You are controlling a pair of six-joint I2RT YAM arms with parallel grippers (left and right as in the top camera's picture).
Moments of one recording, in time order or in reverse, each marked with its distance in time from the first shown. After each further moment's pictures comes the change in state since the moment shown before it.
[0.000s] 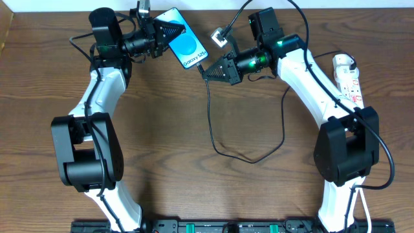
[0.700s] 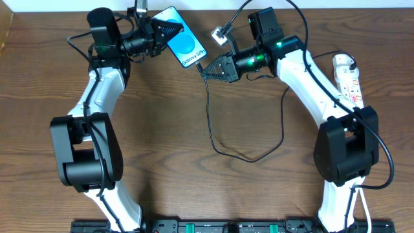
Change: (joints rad) left arm 0.008 0.000 0.000 0.004 -0.011 0.034; right arm 0.002 0.000 -0.012 0.063 -0.002 0.123
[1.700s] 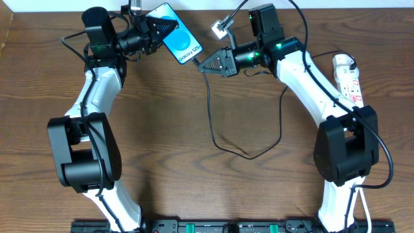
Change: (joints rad) left arm 0.020 0.000 0.009 0.004 -0.022 0.015; right arm 0.000 0.000 -0.021 0.190 -0.054 0.167
